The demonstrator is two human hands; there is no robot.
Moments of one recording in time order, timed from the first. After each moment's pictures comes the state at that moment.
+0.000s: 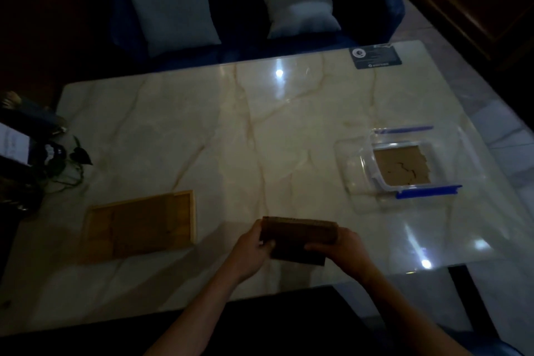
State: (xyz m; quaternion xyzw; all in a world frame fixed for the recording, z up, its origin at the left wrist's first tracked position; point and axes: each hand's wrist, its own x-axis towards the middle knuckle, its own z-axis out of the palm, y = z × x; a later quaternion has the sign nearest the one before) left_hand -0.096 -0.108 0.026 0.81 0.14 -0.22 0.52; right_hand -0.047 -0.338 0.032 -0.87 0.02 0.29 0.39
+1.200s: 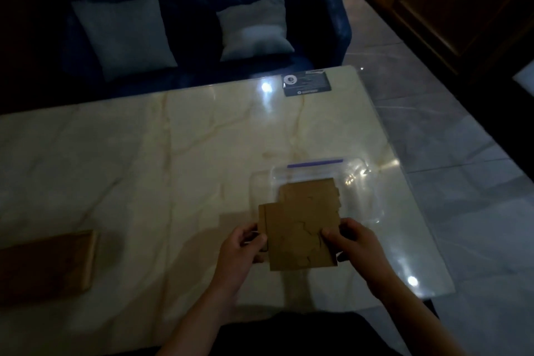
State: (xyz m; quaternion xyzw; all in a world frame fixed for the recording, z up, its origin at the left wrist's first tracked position) left_hand 0.020 -0.344 0.069 0.64 0.33 -0.09 0.69; right_hand 0.075 -0.581 0.084 -0.75 0.11 0.26 0.59
